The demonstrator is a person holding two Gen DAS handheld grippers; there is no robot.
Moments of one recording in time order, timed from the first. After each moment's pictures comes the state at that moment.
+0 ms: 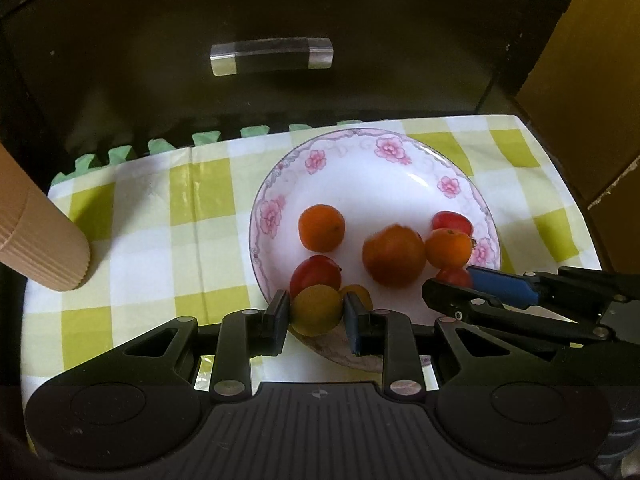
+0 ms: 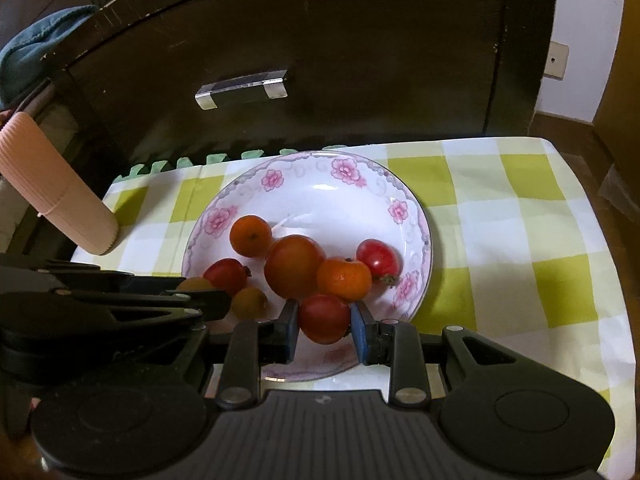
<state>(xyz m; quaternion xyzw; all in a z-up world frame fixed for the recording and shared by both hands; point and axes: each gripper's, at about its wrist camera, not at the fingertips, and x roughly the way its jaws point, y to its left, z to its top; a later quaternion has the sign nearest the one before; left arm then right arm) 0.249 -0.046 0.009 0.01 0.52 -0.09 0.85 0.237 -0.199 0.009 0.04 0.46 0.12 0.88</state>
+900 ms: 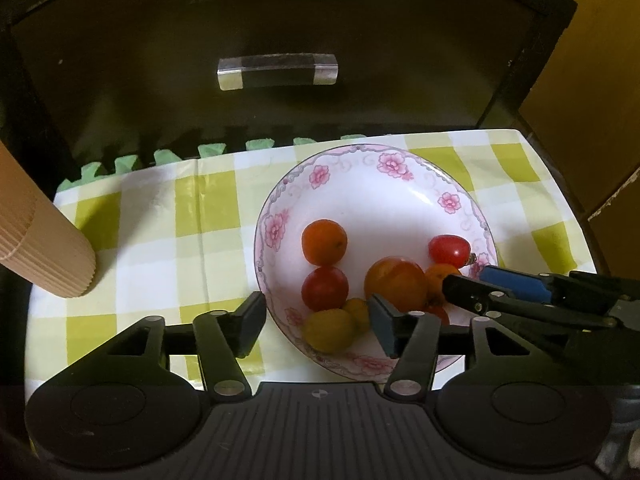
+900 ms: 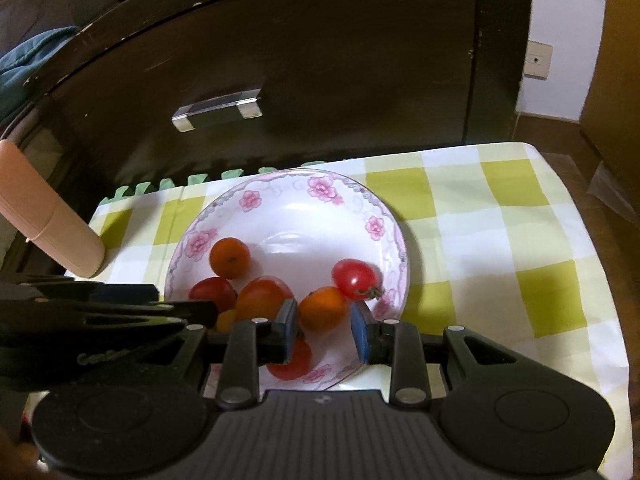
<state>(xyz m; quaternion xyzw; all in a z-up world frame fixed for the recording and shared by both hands) 0.247 -0.046 0.016 0.01 0.50 -0.08 0.86 0.243 -0.211 0.012 0.06 0.45 0.10 0.89</state>
